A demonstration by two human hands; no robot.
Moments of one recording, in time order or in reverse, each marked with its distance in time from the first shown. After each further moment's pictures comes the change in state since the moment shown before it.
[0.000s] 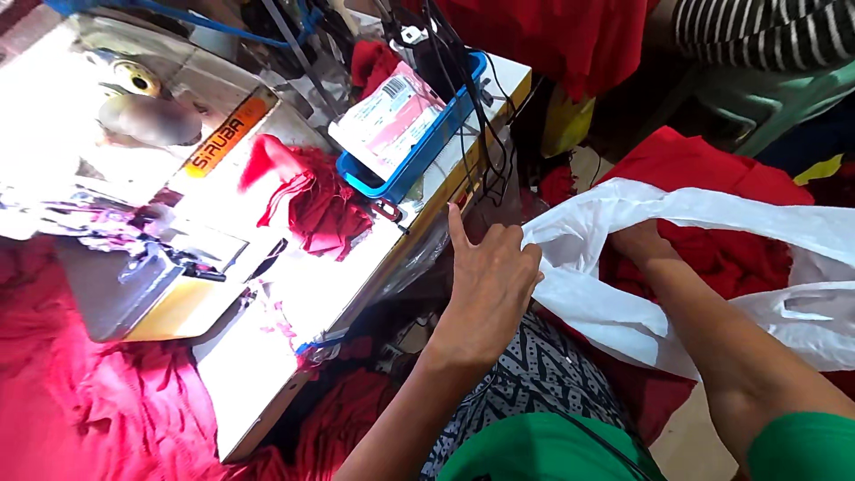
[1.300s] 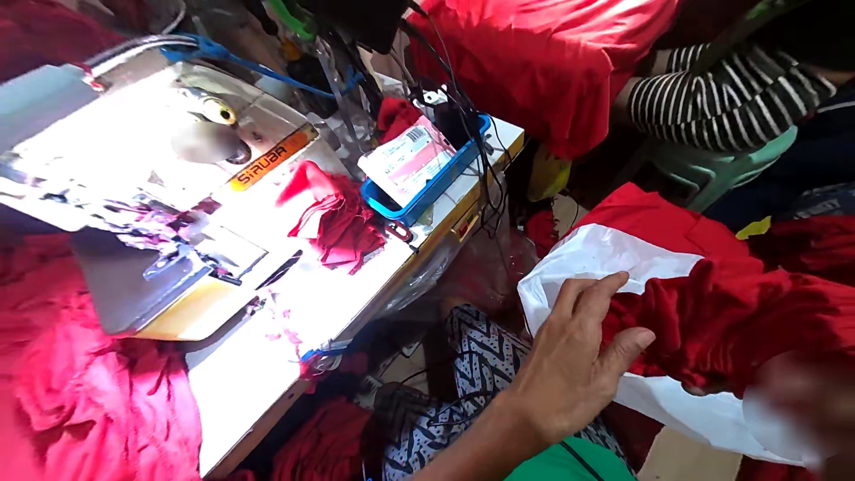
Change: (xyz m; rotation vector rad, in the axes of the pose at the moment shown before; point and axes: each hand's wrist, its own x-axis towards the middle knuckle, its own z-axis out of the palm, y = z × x) left_hand -0.021 0.072 0.004 -1.048 0.205 -0.026; right_hand -0.221 -0.006 -0.119 1.528 -0.037 -0.474
